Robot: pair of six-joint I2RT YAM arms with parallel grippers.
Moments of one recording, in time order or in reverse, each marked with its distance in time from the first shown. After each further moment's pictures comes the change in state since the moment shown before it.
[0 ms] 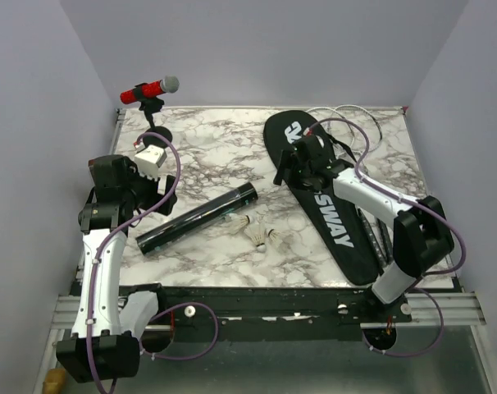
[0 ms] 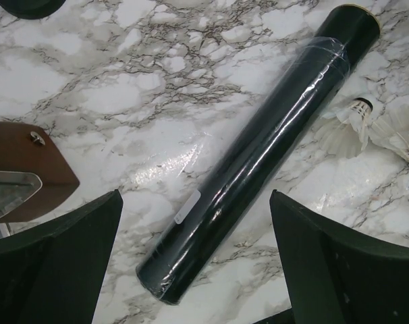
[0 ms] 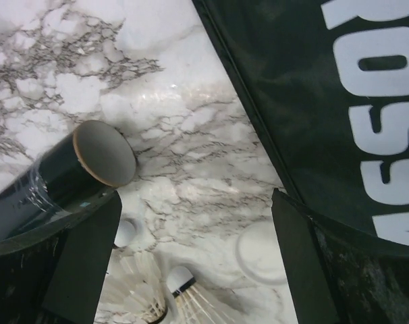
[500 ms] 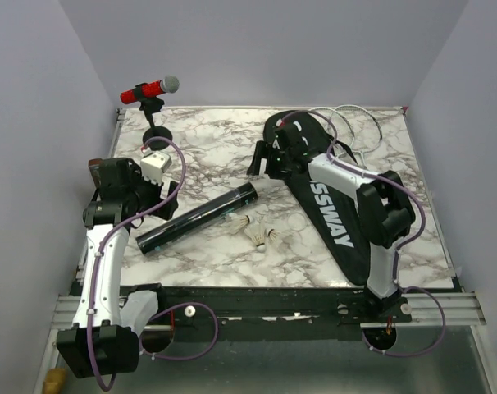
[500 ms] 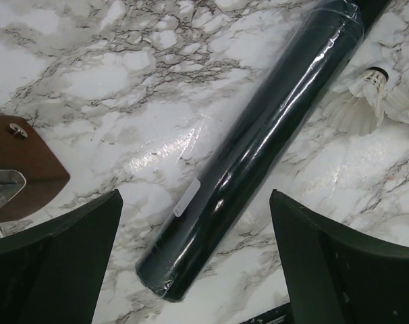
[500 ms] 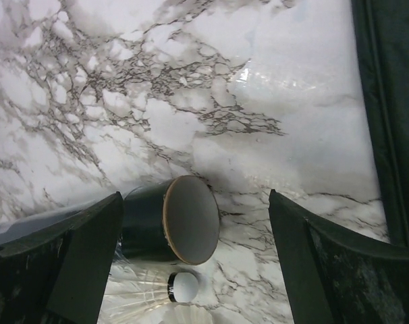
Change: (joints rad) left arm 0.000 0.033 -0.043 0.002 0.000 0.059; right arm 0.002 0.334 0.269 0.143 -0.267 -0.025
